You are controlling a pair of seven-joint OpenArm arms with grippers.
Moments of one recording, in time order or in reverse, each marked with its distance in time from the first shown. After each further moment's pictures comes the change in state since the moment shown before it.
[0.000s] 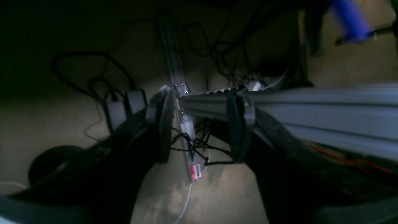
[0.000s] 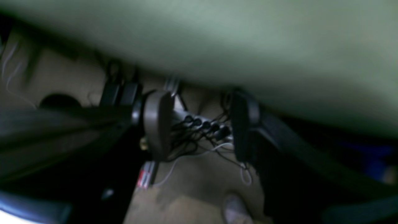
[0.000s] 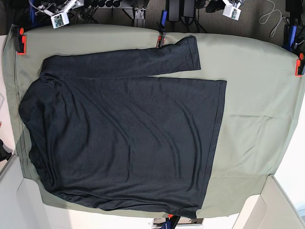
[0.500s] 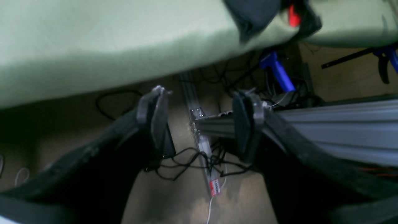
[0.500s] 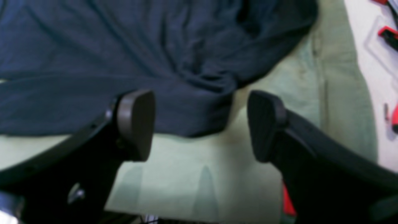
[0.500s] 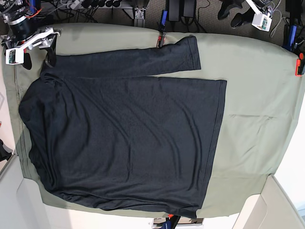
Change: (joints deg) left arm 8.8 -4.5 -10.1 20.2 -12.5 0.0 6.3; right arm 8.6 0.0 16.1 9.0 14.5 2.4 -3.6
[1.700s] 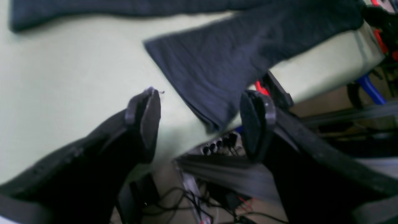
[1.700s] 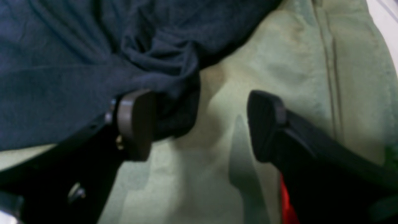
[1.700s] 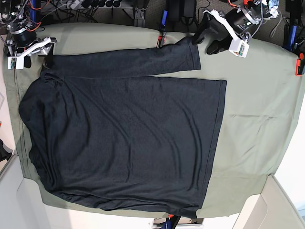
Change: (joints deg) left arm -17.1 0.2 12.4 -6.6 1.6 0.0 1.5; right arm 7.7 -0.3 0.0 -14.1 -0.2 0.8 -0.4
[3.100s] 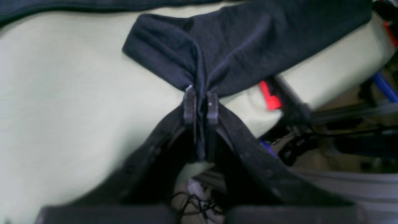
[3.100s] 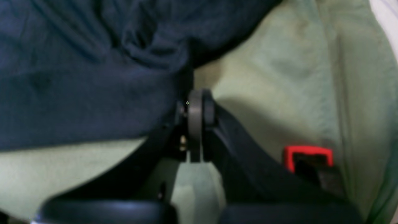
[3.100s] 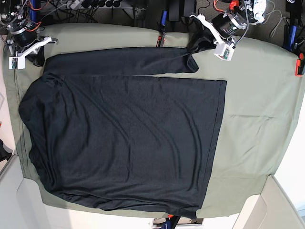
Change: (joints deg) left arm -4.9 3.2 3.0 -4.0 8.0 -0.2 -0.6; right arm -0.1 0.0 0.8 0.7 0.1 1.7 -4.2
